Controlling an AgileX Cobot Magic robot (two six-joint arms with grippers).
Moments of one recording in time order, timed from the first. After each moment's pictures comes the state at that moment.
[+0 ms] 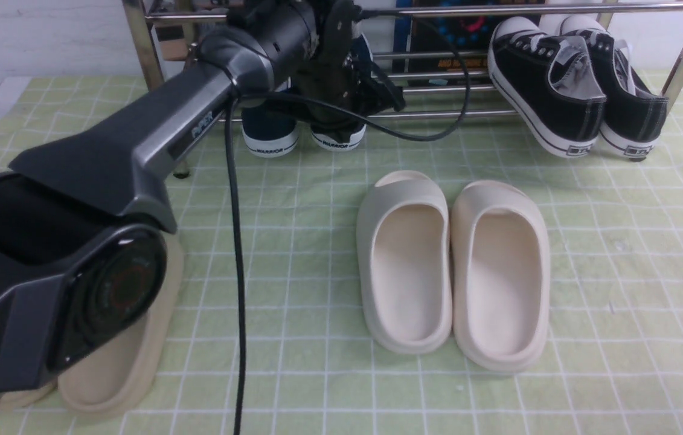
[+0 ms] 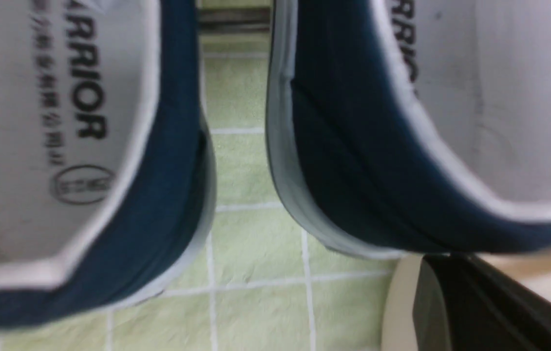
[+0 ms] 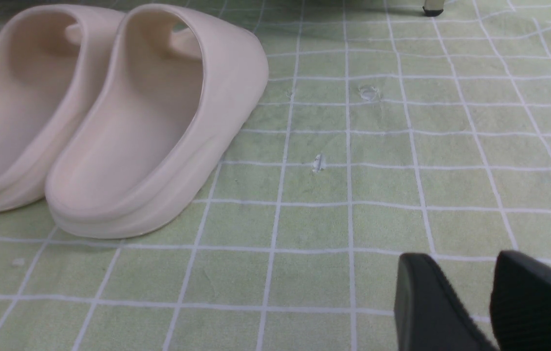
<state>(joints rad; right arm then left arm) 0.08 -0.01 0.02 0.02 0.38 0.07 -0.48 2.28 -2.26 0.08 1.03 -0.44</state>
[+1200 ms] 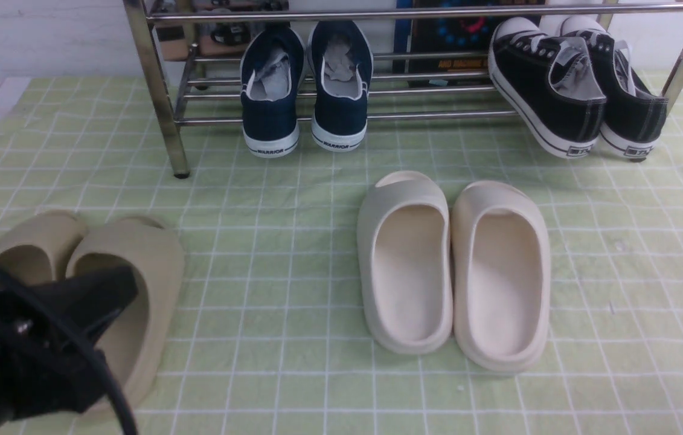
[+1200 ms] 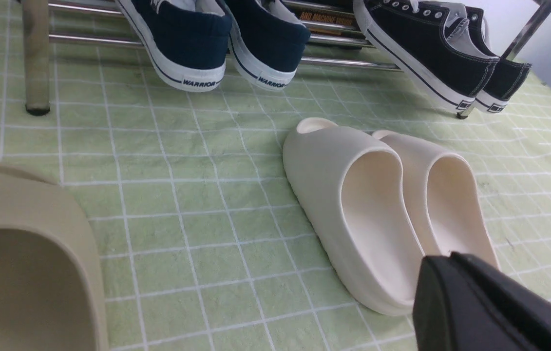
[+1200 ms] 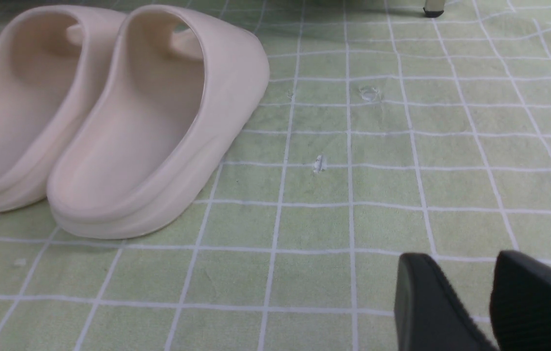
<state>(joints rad) 0.08 -0.01 0.02 0.02 0.38 0.07 -0.47 0.48 -0.41 -0.09 0.25 -0.29</state>
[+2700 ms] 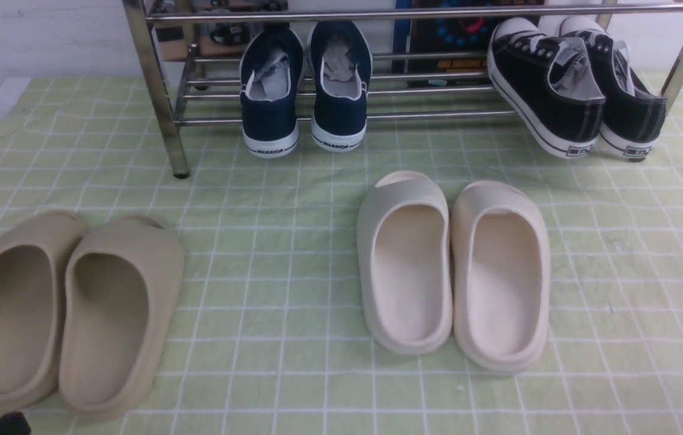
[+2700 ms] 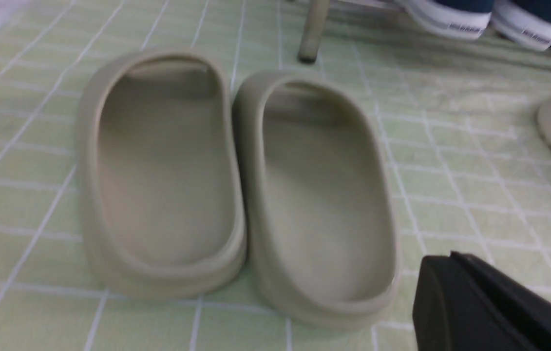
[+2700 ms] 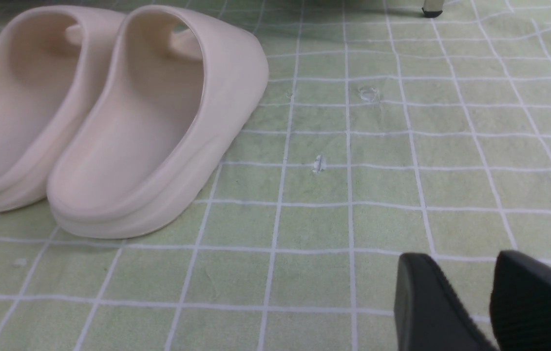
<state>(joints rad) 0.08 -0.01 0.02 0.02 0.39 0.07 -0.08 -0.01 0.03 0.01 0.35 -0.24</state>
